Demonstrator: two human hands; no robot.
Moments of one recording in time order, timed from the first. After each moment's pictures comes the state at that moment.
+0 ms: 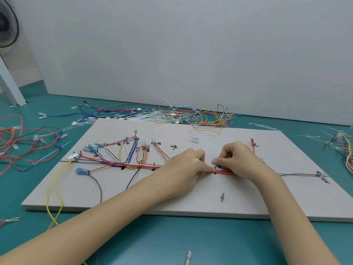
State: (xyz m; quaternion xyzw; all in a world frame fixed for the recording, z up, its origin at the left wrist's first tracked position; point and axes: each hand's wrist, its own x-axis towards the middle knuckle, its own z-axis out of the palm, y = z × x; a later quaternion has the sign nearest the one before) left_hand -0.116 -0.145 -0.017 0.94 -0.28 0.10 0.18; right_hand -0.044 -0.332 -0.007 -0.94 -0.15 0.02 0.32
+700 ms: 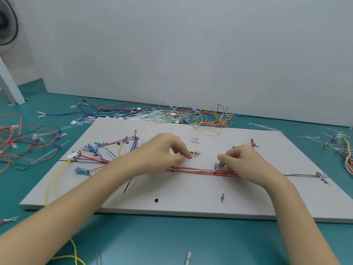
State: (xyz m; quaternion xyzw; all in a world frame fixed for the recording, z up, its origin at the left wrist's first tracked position) left_hand -0.109 -0.095 0.012 0.91 -0.17 0.05 0.36; right_hand -0.069 -0.338 0.012 -0.93 -0.13 0.06 0.35
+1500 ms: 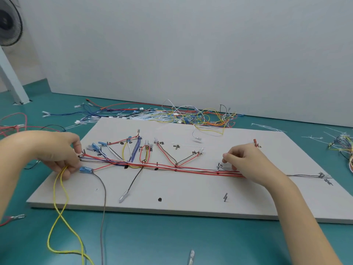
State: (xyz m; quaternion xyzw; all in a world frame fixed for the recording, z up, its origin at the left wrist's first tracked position) left_hand -0.141 0.127 0.010 0.89 0.28 -0.22 0.29; right_hand -0.070 -0.335 0.011 -0.93 -0.12 0.03 0.34
